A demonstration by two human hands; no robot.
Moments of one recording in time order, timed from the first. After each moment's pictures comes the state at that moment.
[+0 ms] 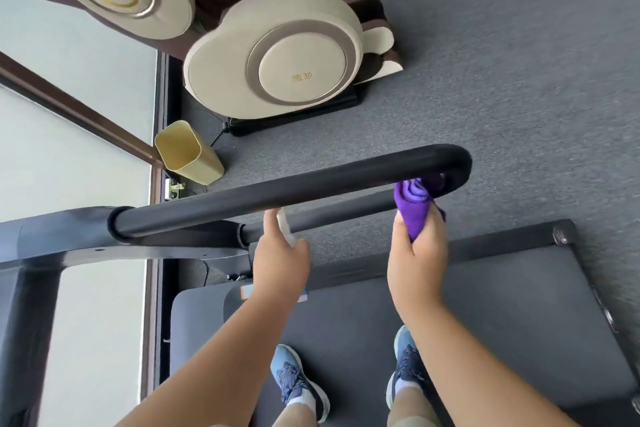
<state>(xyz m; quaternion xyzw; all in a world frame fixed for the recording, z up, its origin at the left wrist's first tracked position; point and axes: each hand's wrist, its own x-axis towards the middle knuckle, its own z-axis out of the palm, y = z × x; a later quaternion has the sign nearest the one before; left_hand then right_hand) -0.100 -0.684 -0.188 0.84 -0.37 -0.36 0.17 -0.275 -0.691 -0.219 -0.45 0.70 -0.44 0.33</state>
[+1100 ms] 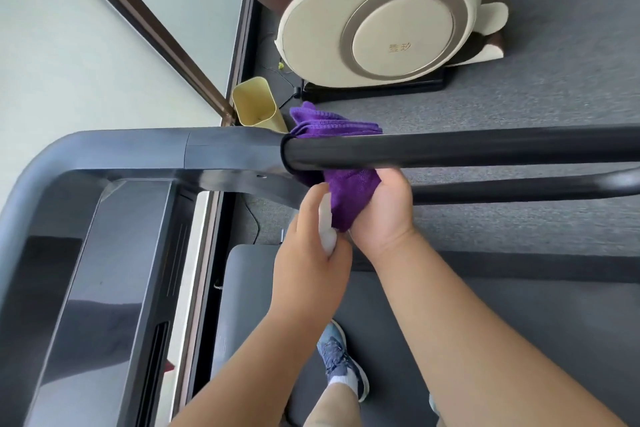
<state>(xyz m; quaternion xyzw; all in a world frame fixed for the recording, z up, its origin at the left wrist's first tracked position) 0.036 -0.591 -0.158 0.81 -0.42 -0.30 0.29 -0.024 -0.698 -0.187 -0.03 0.29 -0.43 0.86</state>
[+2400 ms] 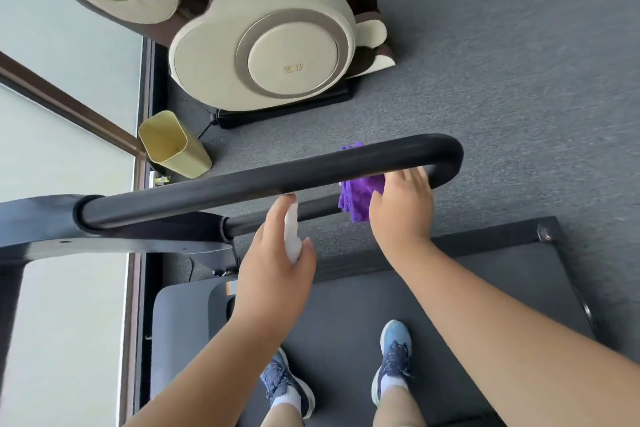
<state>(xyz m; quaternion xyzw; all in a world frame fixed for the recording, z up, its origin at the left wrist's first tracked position) -0.120 -0.651 -0.160 0.77 -0.52 -0.30 0.23 -0.288 -0.758 -0.230 -0.68 0.70 -0.21 0.11</state>
